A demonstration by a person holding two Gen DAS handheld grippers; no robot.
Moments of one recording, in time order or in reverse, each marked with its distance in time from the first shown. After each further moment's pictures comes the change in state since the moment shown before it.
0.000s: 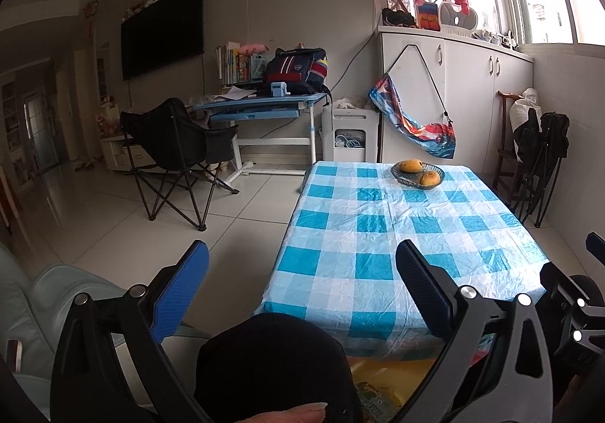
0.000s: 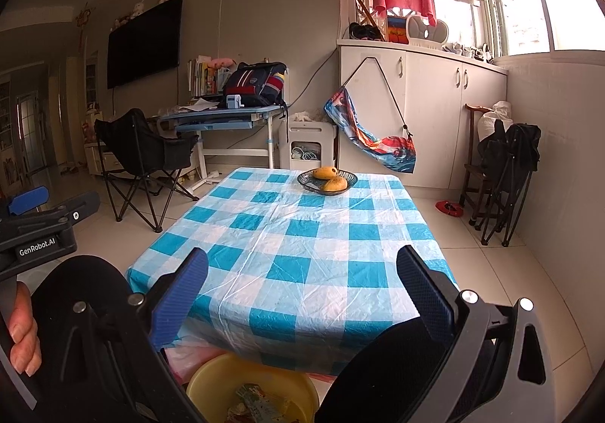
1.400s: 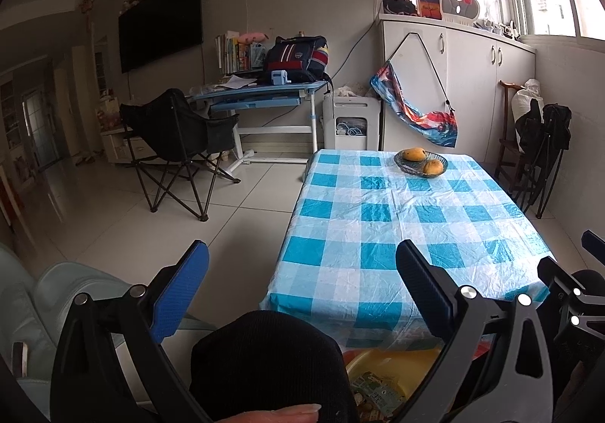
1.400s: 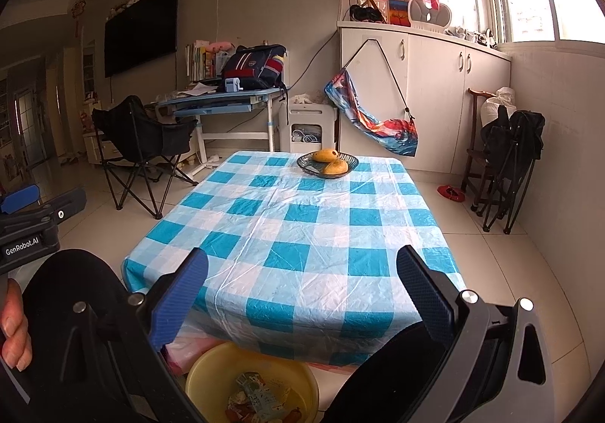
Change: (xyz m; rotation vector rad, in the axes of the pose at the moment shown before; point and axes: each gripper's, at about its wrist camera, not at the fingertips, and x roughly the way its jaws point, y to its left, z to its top) left arm 0.003 0.012 0.003 0.013 0.049 -0.002; right arm 0.003 -0.031 -0.004 0.023 0.079 0.027
